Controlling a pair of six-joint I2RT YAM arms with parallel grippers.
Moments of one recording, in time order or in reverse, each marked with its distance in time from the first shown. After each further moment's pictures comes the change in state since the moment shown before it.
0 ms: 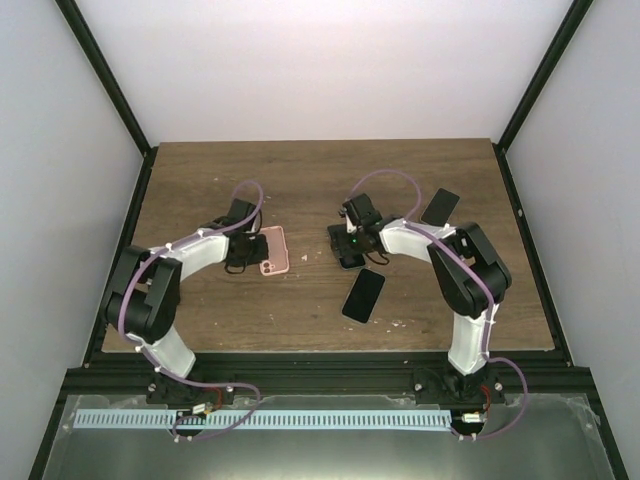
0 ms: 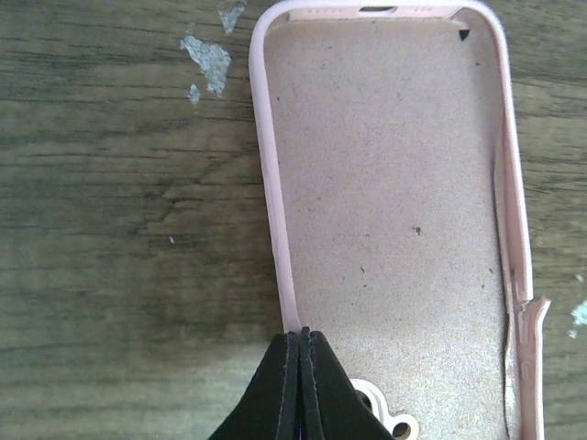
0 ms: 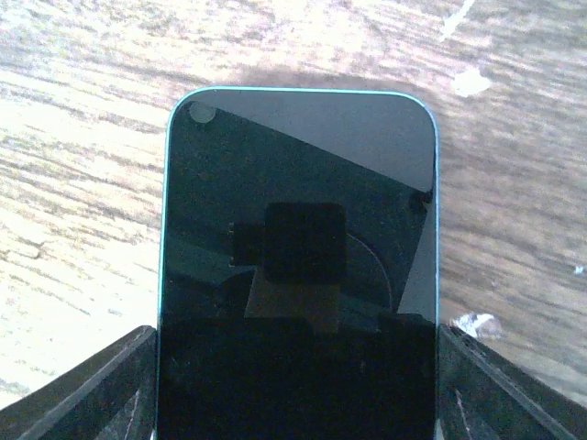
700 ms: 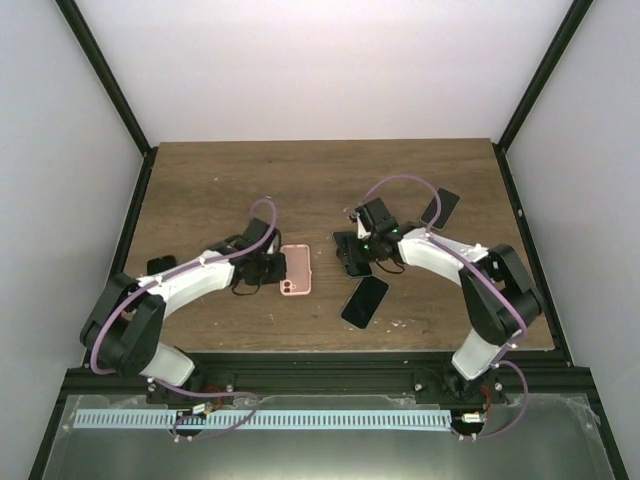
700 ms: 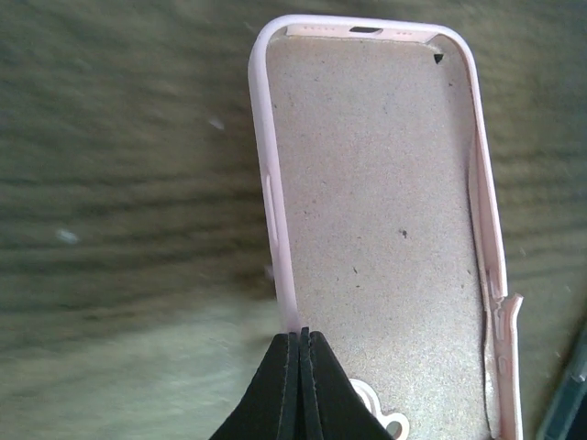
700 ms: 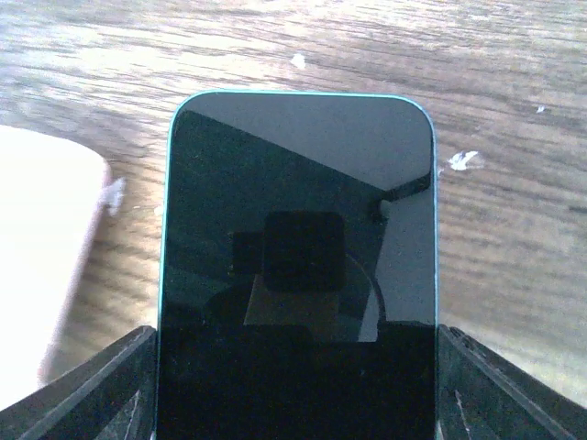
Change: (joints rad) left arm -0.195 -0.202 -0.113 -0.025 0.050 -0.120; right arm -0.002 -0.211 -0.133 -0.071 -0.065 0.075
